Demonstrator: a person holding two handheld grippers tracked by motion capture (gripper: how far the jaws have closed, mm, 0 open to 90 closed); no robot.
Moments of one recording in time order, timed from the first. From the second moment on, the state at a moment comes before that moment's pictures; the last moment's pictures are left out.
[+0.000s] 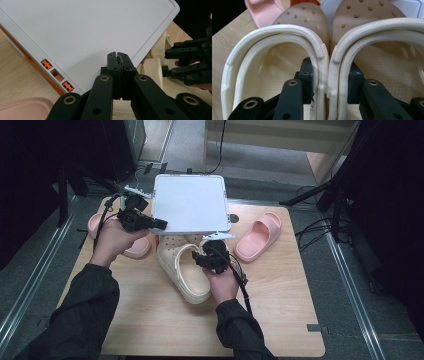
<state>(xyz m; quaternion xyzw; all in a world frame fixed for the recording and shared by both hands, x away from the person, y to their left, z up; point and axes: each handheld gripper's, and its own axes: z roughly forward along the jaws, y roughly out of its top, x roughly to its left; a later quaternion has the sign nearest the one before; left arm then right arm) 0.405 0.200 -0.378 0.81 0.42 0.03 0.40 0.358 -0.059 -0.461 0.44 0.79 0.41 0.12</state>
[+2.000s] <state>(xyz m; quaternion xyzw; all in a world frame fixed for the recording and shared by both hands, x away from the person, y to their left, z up) 0.404 0.199 -0.378 0.81 0.43 0.04 0.40 0.331 -0.082 -0.456 0.43 0.79 0.42 0.10</state>
